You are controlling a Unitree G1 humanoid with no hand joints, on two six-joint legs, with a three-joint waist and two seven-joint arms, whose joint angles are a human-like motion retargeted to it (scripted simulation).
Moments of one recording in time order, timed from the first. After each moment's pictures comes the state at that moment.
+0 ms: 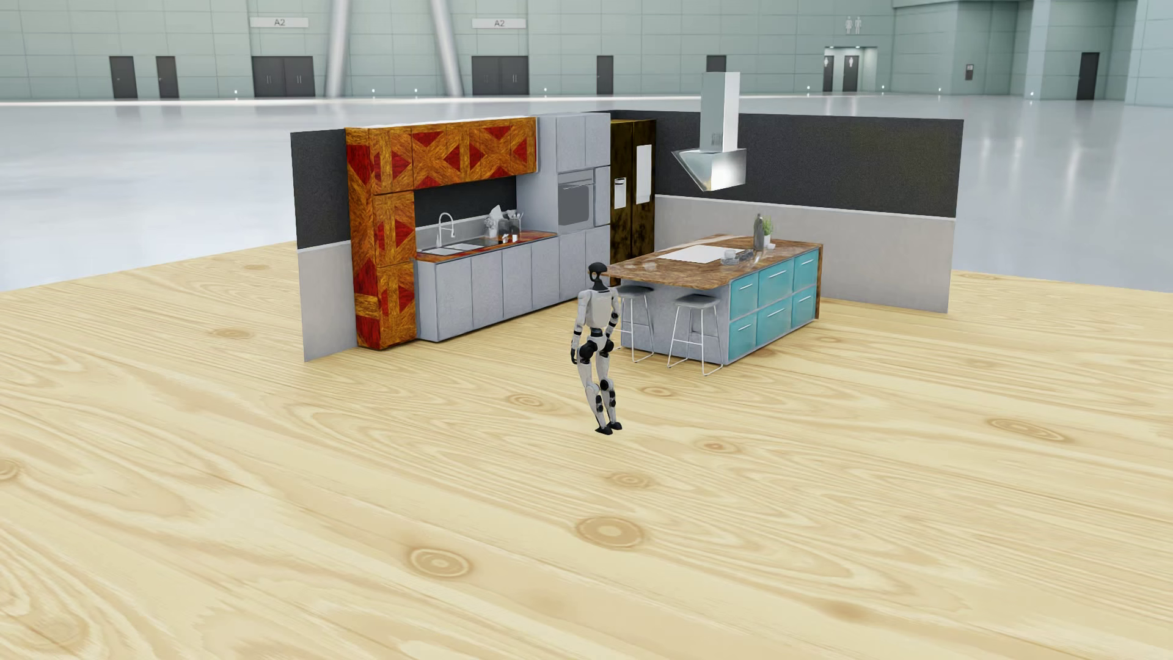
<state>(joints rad) 0.08 0.05 -0.05 -0.11 0.07 0.05 0.00 0.00 0.00 0.22 0.23 0.12 0.07 -0.11 -0.07 0.27 -0.34 0.00 0.00 -0.68 0.62 1.04 0.95 0.00 0.00 0.00 0.00 0.00 0.00</state>
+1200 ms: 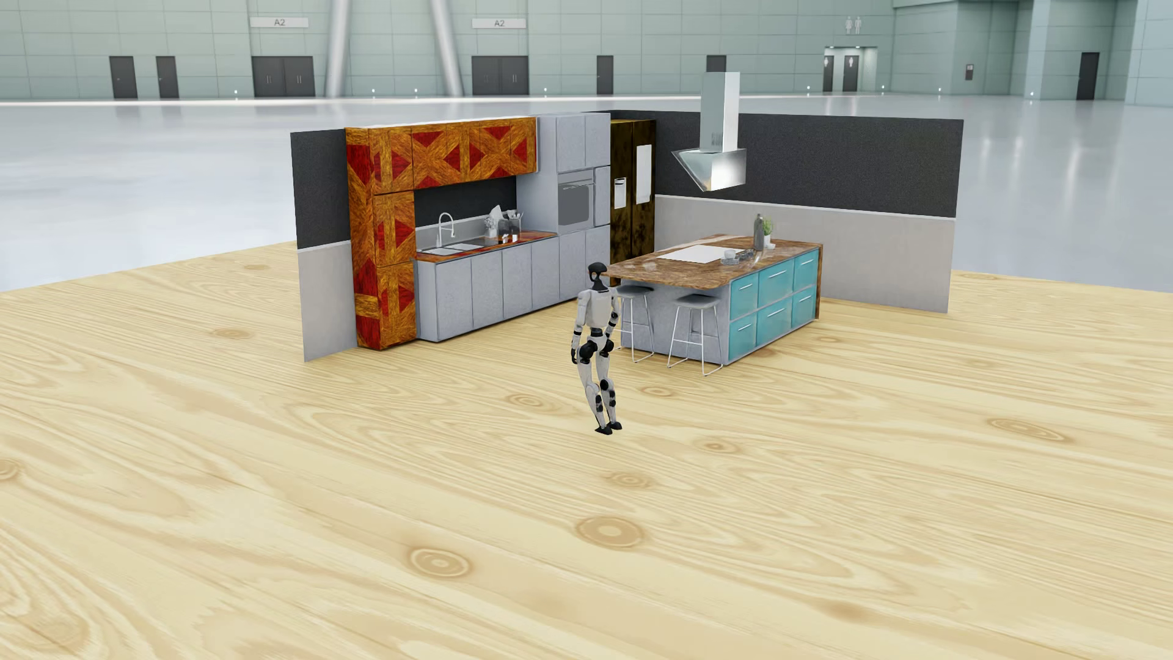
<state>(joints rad) 0.07 0.05 -0.05 -0.11 0.06 0.05 0.00 0.00 0.00 0.23 0.23 0.11 0.07 -0.11 -0.07 0.27 -0.33 0.00 0.00 -0.69 0.62 1.02 0.94 0.00 0.00 0.00 0.00 0.00 0.00</state>
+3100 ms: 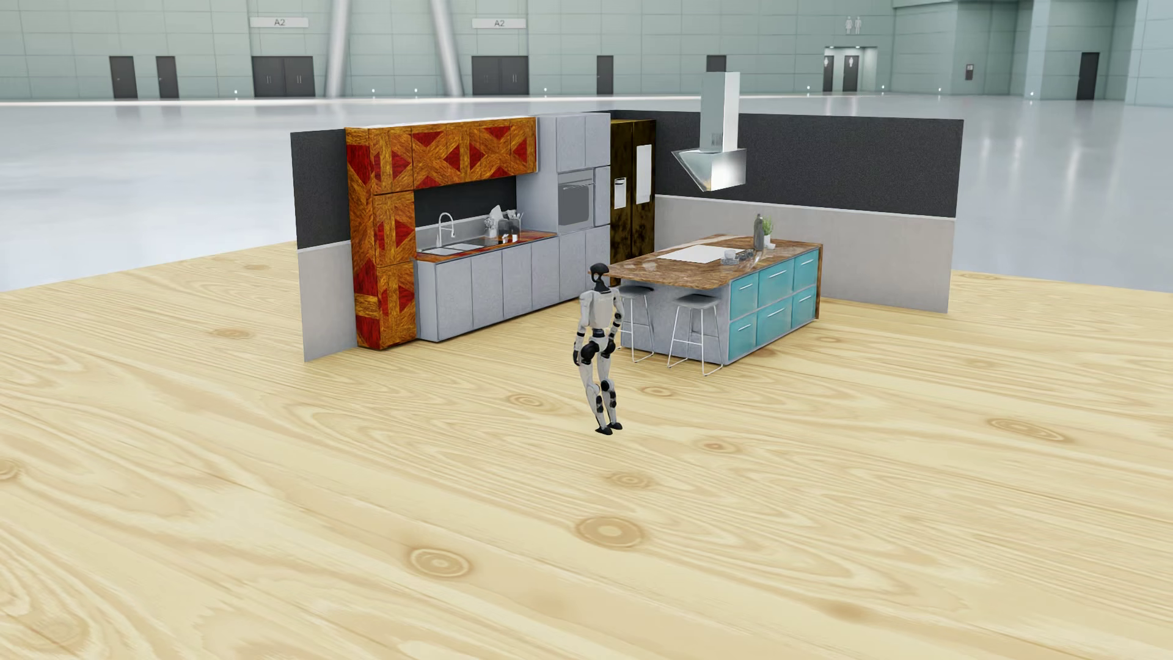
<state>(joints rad) 0.04 0.01 -0.05 -0.13 0.03 0.02 0.00 0.00 -0.01 0.25 0.24 0.22 0.17 -0.12 -0.01 0.29 -0.36 0.00 0.00 -0.53 0.48 0.96 0.87 0.00 0.00 0.00 0.00 0.00 0.00</state>
